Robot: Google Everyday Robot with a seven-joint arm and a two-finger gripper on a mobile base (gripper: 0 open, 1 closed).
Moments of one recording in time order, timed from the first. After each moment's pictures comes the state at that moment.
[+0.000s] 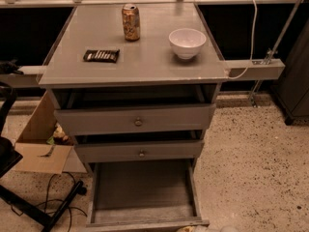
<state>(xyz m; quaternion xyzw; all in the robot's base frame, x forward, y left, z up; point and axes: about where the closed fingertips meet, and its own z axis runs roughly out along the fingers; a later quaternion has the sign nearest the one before) 0.365 -0.120 0.129 -0.52 0.74 0.26 0.35</state>
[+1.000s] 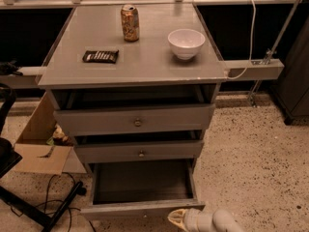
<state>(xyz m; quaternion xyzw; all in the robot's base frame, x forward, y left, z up) 0.433 -0.090 0.160 -0.51 0.71 0.27 0.40</state>
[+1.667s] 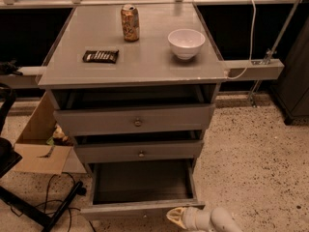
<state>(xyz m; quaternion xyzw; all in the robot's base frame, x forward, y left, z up) 0.445 -0.086 0.148 -0.51 0.71 0.27 0.40</state>
